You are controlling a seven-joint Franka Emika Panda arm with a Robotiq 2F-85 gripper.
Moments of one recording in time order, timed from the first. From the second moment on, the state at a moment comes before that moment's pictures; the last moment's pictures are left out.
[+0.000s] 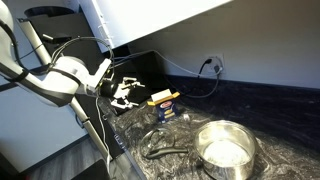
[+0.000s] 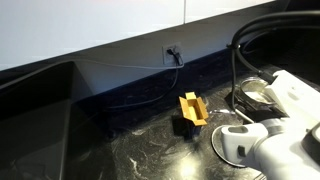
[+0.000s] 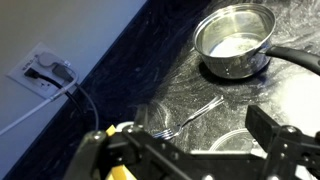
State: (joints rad) arm 0.35 -0.03 0.40 -2.56 -1.31 1.99 -0.18
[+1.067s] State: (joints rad) arm 0.43 0.21 0.42 -2.55 -1.75 1.82 -0.25
